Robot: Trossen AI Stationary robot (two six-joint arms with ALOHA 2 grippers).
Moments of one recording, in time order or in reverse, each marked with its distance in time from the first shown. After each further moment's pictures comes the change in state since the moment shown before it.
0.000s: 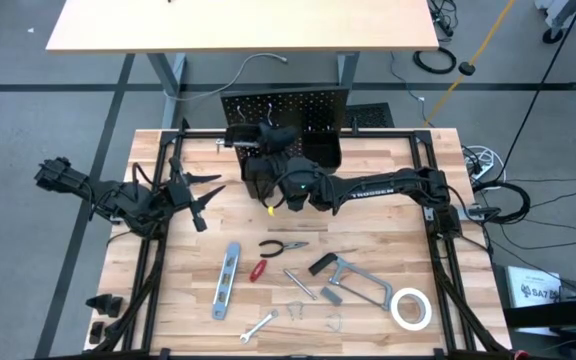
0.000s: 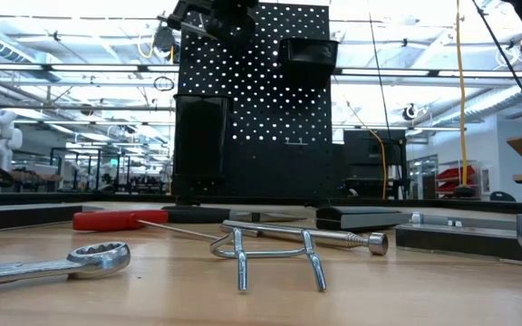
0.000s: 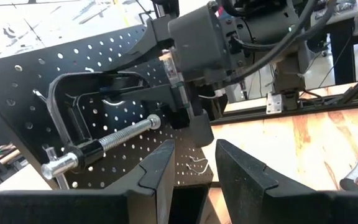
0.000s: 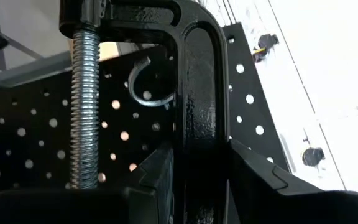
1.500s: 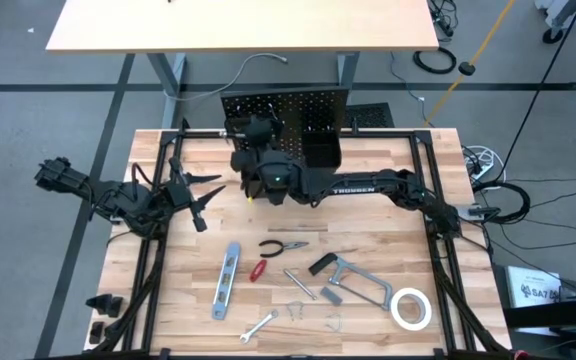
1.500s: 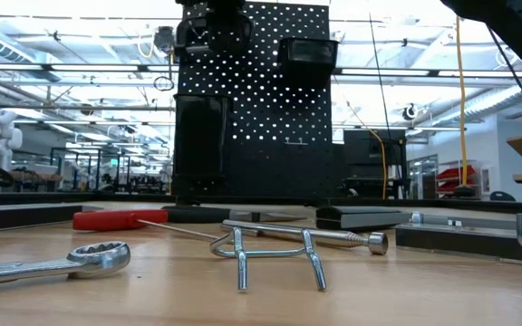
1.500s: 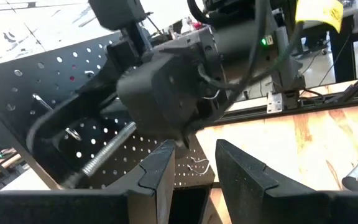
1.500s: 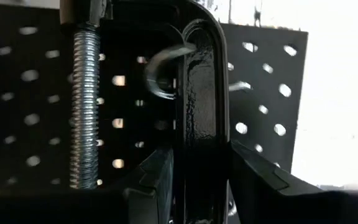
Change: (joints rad) left arm 0.000 0.001 0.000 0.005 0.003 0.023; right arm -0.031 0.195 0.360 -0.251 0.162 -0.292
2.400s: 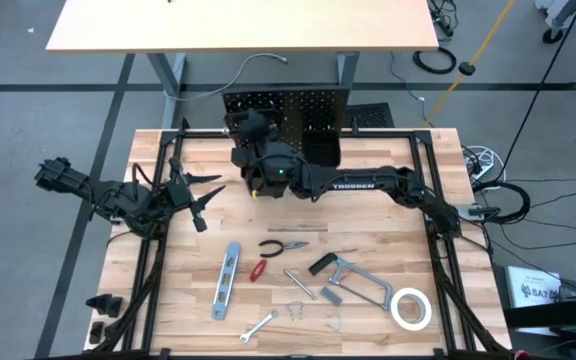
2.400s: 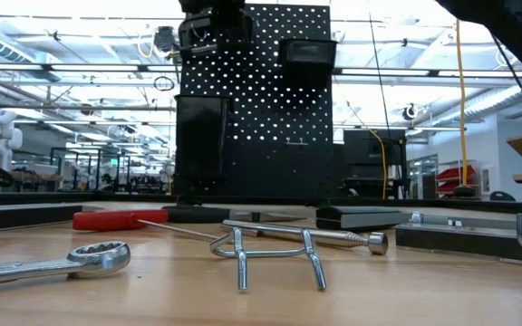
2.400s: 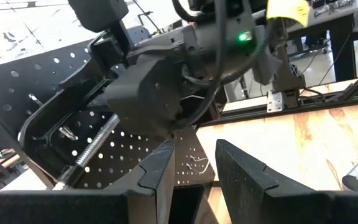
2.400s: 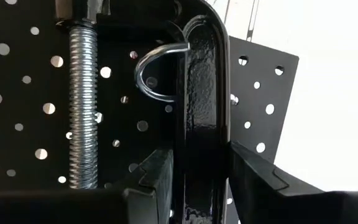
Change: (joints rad) left arm 0.000 0.000 0.000 -0.004 0.000 -0.001; right arm -0.033 0.000 0.000 0.085 -0.057 -0.219
